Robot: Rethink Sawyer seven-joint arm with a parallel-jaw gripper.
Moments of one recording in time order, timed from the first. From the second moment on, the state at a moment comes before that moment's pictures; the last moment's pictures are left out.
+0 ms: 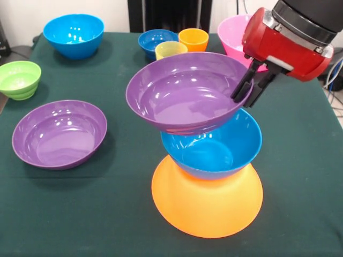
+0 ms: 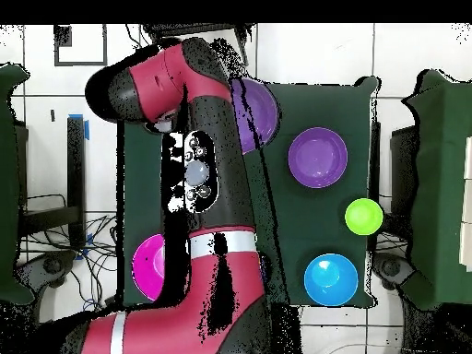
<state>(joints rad) -0.01 -0.45 0.16 0.83 -0.62 1.19 2.20</state>
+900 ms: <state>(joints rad) -0.05 -0.44 0.16 0.78 -0.62 1.10 2.20</state>
